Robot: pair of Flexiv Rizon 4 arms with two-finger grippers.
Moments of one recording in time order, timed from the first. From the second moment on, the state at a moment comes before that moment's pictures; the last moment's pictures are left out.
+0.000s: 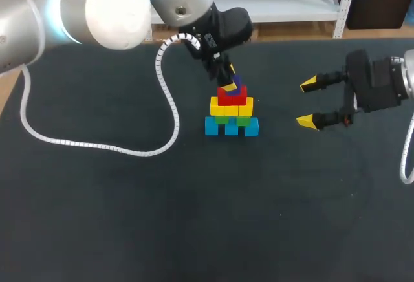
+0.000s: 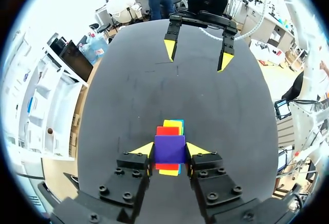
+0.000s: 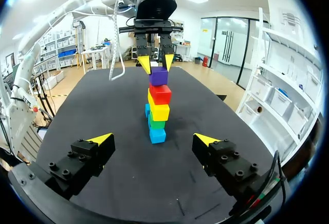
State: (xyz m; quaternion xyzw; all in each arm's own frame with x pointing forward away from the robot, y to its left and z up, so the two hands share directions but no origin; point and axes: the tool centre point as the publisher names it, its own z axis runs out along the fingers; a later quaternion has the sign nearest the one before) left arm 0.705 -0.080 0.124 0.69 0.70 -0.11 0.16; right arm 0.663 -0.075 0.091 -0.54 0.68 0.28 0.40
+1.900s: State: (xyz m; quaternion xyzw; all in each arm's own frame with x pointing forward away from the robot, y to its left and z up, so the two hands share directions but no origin) left arm 0.708 -0.080 0.120 0.69 0.70 -0.12 0.16; right arm 0.663 -0.075 0.091 -0.54 0.68 0.28 0.40
